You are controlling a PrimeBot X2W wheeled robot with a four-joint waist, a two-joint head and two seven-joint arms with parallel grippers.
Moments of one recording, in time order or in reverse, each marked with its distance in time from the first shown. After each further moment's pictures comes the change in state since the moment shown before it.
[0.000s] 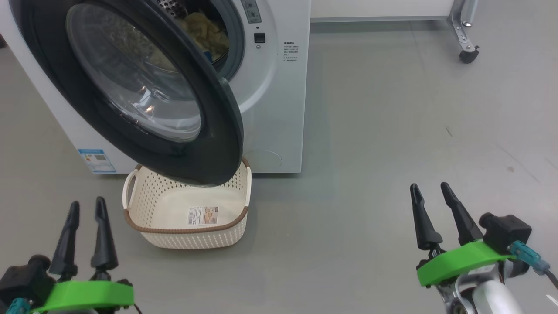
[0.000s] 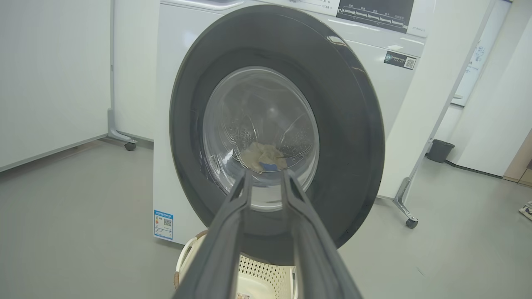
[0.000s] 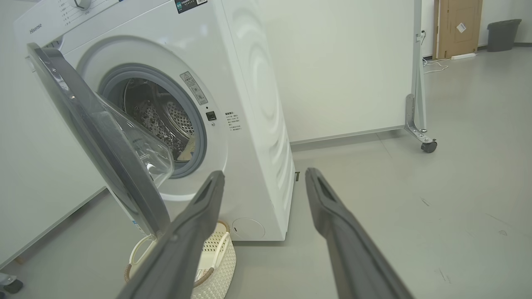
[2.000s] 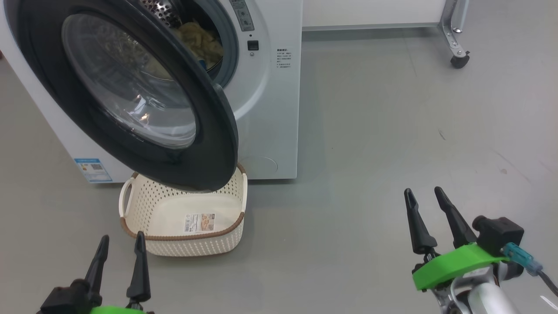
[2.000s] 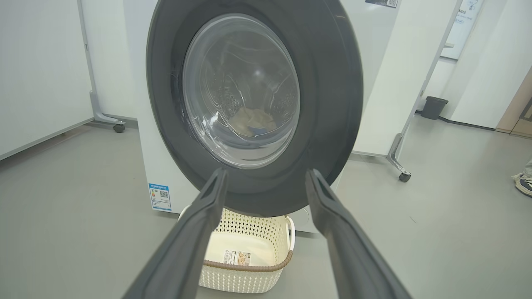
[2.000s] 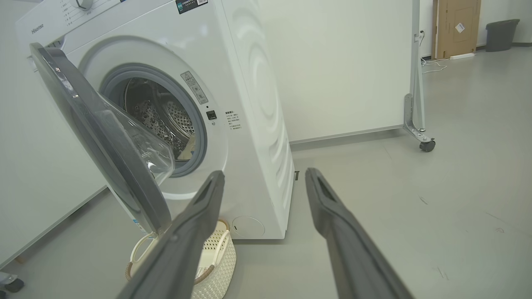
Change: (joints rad) left arm 0.077 -0.050 -0.039 0.039 0.135 -0.003 -0.001; right arm 0.000 0.000 0.022 0.019 0.002 0.000 0.000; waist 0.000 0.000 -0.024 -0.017
